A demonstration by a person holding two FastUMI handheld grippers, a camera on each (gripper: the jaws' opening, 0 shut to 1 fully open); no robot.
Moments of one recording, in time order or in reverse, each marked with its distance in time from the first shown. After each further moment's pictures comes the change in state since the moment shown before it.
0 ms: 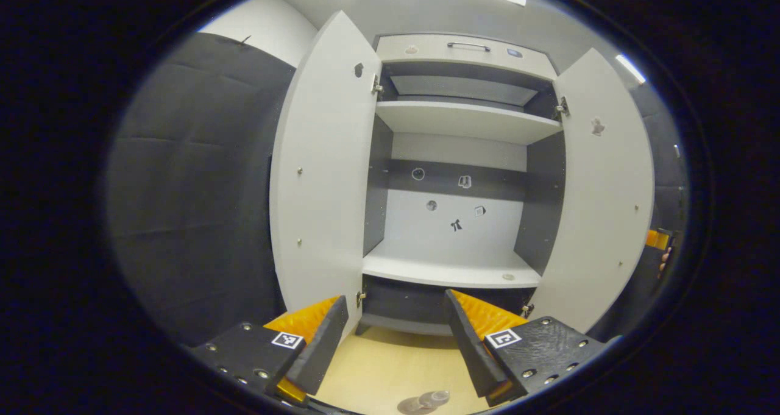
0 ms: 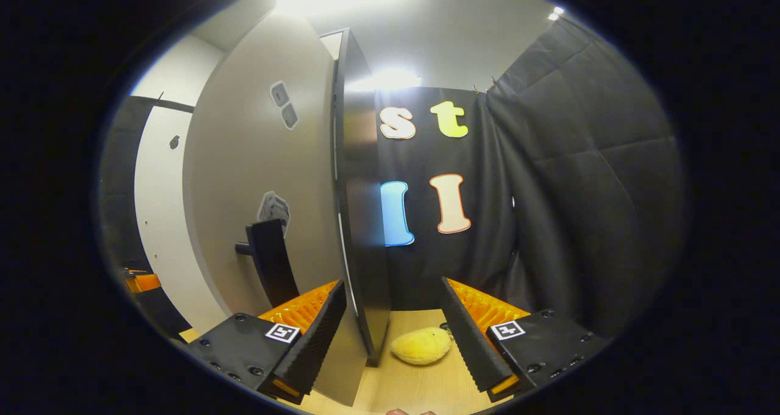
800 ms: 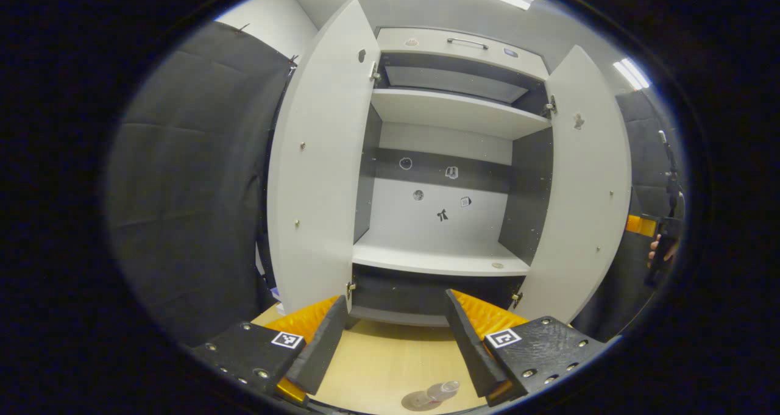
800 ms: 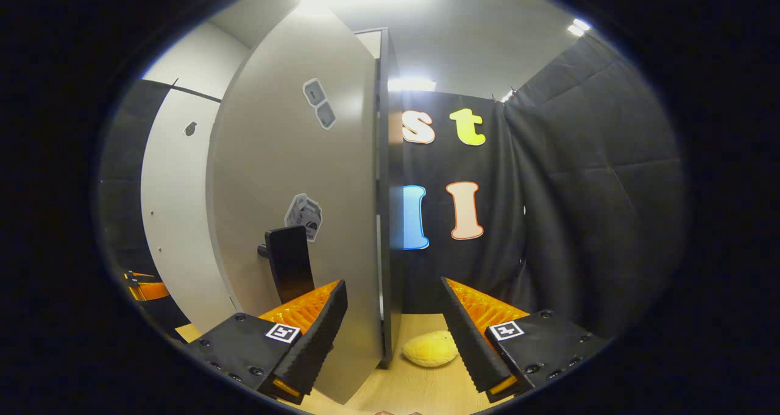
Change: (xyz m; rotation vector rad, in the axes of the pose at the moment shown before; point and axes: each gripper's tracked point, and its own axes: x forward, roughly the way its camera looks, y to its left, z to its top) left arm 0.002 0.025 -0.020 -0.010 0.011 -0.111; right arm 0.005 0.070 0.001 -0.067 -0.011 0.028
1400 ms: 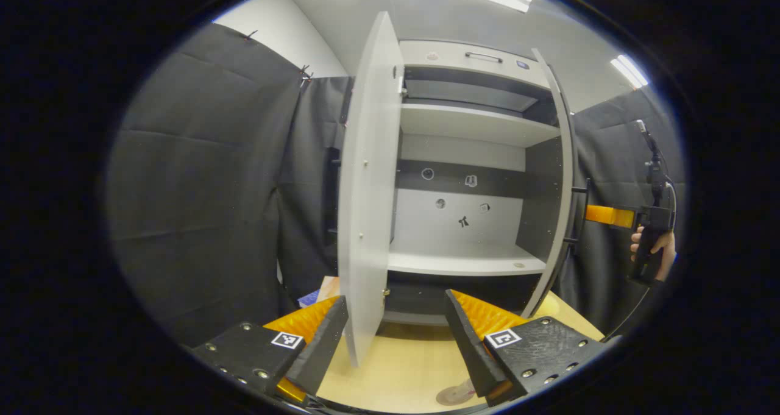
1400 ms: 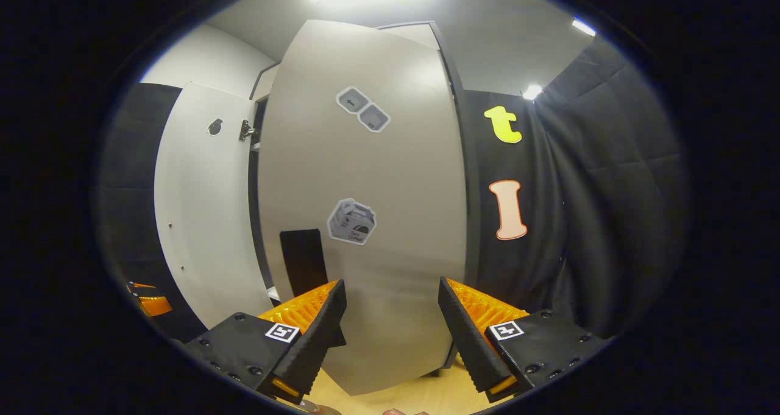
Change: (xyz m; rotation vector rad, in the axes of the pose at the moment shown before) left arm -0.036 0.085 0.012 0.015 -0.031 0.077; right arm 0.036 0.124 0.005 0.051 -0.027 0.112
